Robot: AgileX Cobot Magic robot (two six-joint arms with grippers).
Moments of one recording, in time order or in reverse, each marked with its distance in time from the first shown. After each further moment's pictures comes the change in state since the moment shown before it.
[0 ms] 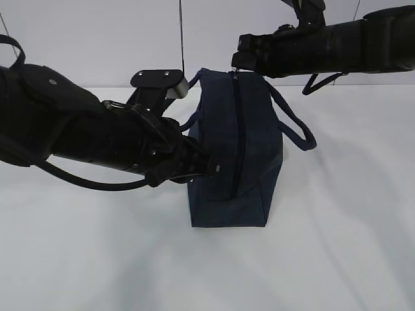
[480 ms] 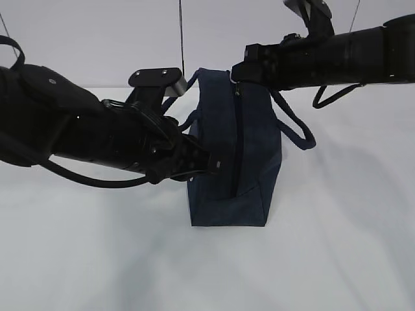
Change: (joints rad) left arm 0.000 0.000 0.000 -0.033 -0.018 0.000; right arm 0.000 -0.109 0.150 -0.011 0.094 -0.001
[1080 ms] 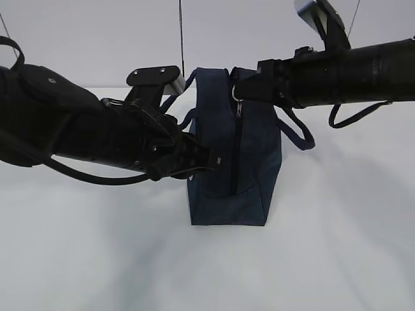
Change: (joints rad) left arm 0.000 0.000 0.000 -0.020 -0.015 0.000; right arm 0.000 -0.135 0.175 0.000 0.078 -0.021
